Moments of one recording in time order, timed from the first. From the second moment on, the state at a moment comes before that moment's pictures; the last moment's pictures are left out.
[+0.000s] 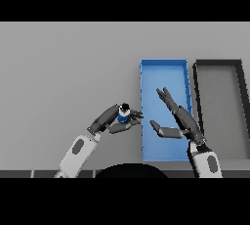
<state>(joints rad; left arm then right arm) -0.26 0.02 -0.50 -1.57 -0.03 -0.22 -0.04 0.10 -0.24 0.17 -2.13 -0.09 0.22 0.30</state>
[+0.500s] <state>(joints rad) -0.26 0.00 -0.47 -1.53 -0.05 -0.27 -0.07 -0.24 -0.22 0.32 -2.09 -0.14 0.30 0.45</state>
